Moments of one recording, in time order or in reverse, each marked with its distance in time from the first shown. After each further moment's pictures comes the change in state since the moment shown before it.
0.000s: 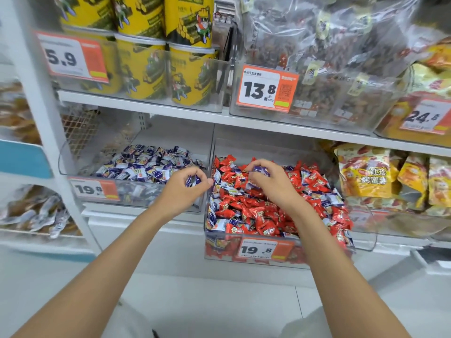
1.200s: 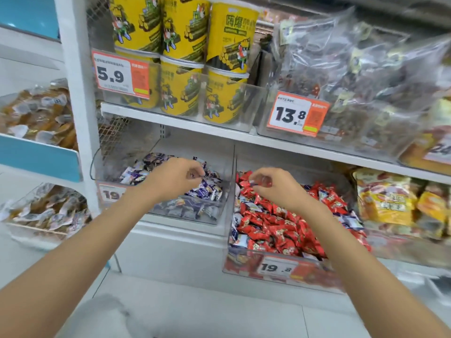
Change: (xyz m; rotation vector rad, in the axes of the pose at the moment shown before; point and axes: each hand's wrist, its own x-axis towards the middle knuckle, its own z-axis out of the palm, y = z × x) left_hand 0.034 -0.004 -0.090 0.587 -0.094 0.090; right_hand 0.030 -0.038 0.013 -0.536 -0.165 -0.162
